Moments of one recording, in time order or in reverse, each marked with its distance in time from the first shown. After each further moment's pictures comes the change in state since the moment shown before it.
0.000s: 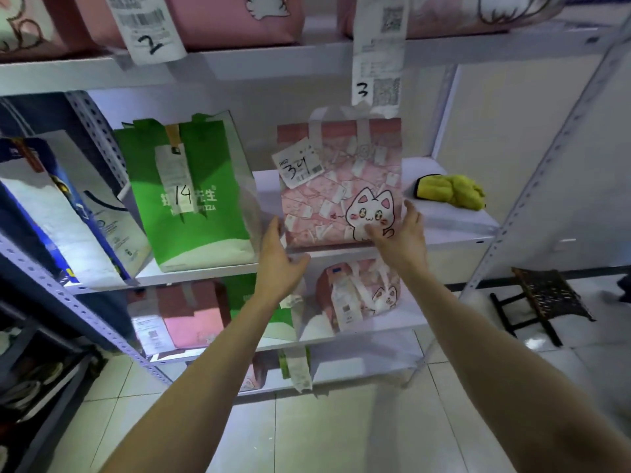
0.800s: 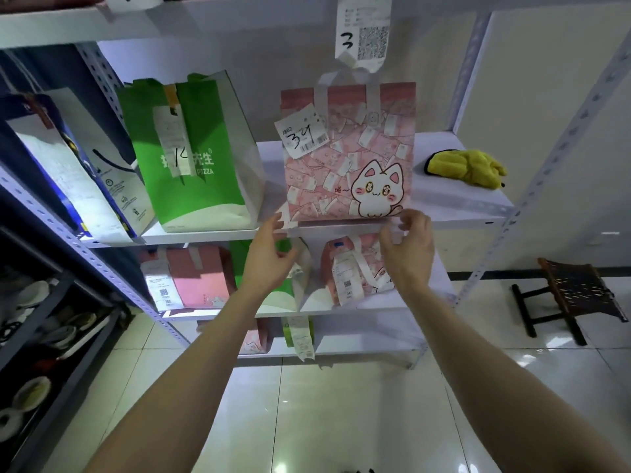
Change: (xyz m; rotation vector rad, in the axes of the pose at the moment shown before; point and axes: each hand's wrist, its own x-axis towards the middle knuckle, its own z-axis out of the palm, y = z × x) left_hand -0.049 -0.013 0.007 0.065 0.068 -0.038; right_hand -0.045 0.048 -0.002 0.065 0.142 -0.126
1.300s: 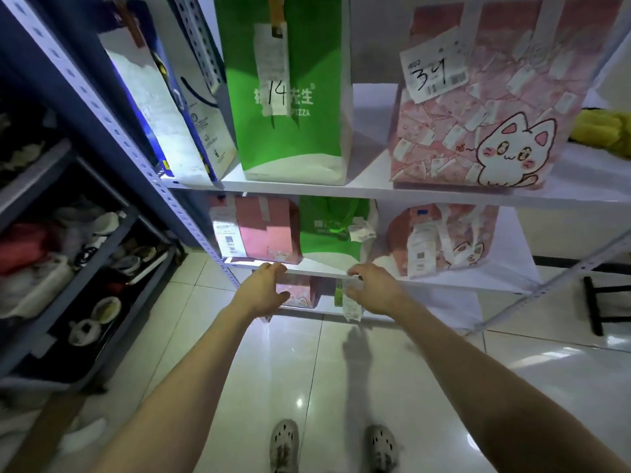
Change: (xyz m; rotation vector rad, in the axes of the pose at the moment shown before) left_hand -0.091 -0.182 -0.107 0.531 -0.451 -0.329; right_hand -0.146 -0.012 0.160 -0.399 -1.089 -0.142
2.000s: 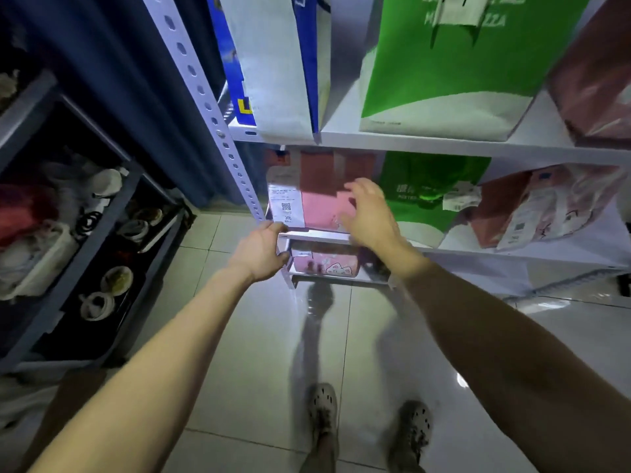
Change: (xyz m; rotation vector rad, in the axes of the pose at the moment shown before) left_hand 0.051 -0.194 -0.062 0.033 -0.005 0.069; right_hand 0.155 -0.180 0.088 -0.018 0.285 0.000
